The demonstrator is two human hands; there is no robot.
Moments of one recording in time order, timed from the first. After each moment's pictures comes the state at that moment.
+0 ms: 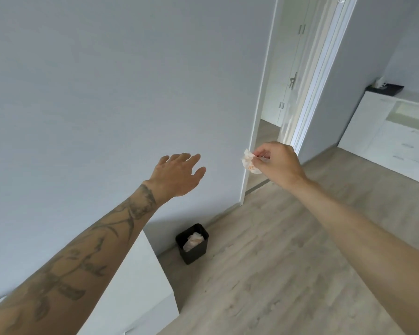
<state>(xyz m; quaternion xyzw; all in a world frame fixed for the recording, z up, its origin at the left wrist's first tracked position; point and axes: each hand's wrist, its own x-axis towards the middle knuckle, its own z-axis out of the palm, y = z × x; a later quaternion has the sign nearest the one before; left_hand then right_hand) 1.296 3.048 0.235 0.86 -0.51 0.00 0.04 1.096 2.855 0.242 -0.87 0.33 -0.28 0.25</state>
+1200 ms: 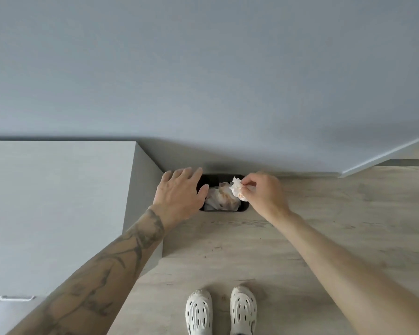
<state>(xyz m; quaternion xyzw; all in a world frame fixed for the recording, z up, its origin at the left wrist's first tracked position) 1.544 2.825 -0.364 0.95 -0.19 -0.23 0.02 1.496 2.598 -0.399 -0.92 0.15 0.11 0.36</state>
